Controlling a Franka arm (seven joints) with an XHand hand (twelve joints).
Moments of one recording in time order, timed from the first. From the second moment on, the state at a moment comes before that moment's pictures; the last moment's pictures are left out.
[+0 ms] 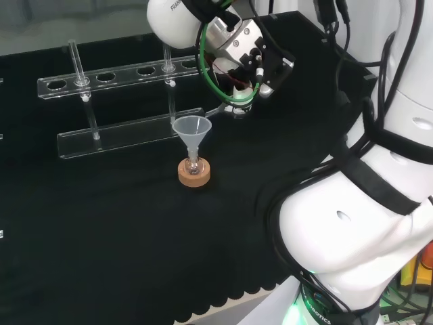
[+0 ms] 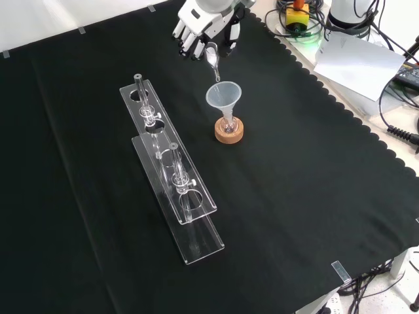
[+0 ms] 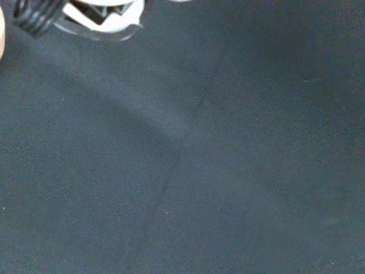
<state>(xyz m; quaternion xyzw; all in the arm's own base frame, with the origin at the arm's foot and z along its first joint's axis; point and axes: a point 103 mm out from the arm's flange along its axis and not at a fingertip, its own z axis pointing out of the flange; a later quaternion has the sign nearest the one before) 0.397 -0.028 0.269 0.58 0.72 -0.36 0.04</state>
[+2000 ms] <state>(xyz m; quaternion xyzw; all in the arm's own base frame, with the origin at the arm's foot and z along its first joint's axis) 0.402 0.000 0.282 0.55 0.71 -0.43 0.10</state>
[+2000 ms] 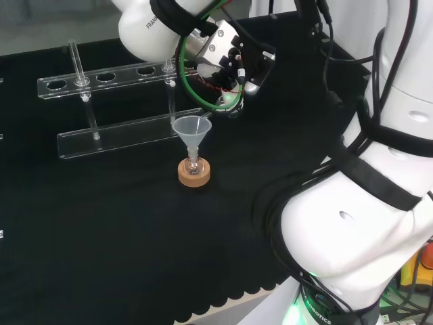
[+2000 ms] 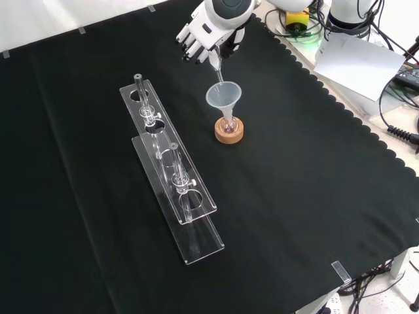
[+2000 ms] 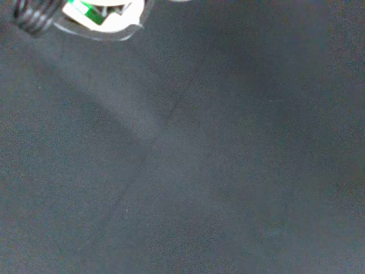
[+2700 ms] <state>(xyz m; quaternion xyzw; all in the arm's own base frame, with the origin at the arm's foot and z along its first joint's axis) 0.401 0.003 0.286 0.53 0.71 -0.44 0.12</state>
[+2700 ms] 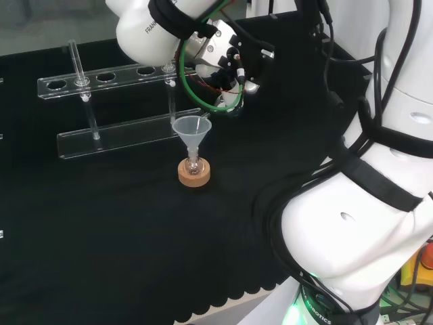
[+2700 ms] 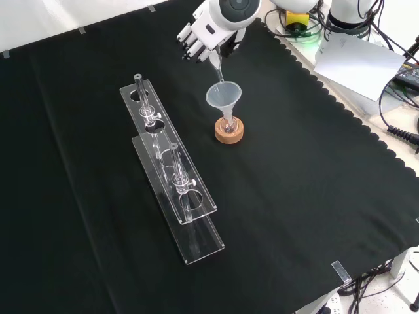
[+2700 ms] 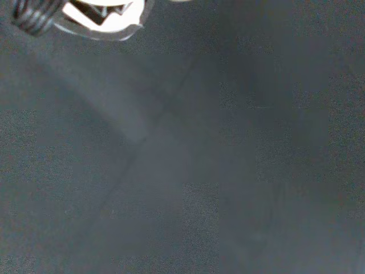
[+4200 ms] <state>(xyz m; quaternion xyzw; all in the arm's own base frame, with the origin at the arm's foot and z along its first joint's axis) 0.401 0.037 0.301 0.52 0.72 -0.44 0.15</state>
